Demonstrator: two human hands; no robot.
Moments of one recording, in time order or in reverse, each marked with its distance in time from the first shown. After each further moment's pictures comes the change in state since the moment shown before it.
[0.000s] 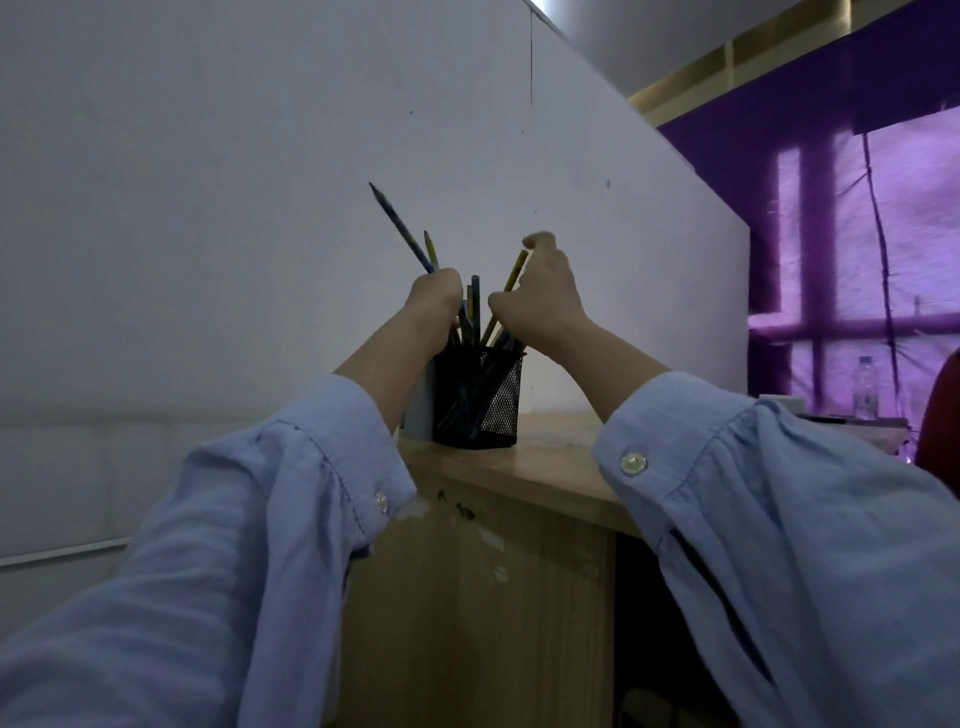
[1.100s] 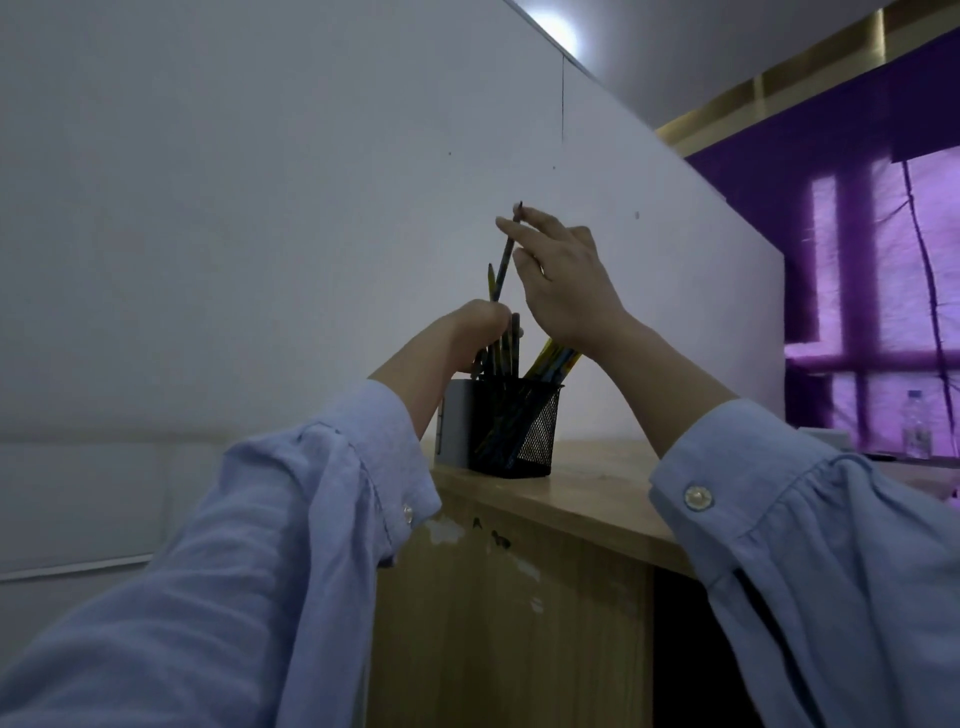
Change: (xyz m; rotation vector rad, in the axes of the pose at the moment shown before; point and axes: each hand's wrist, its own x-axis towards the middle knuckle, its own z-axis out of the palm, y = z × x) left_hand -0.013 0.013 -0.018 0.317 -0.244 0.036; right_hand 0.009 -0.034 -0.016 -0.273 0.060 -0.471
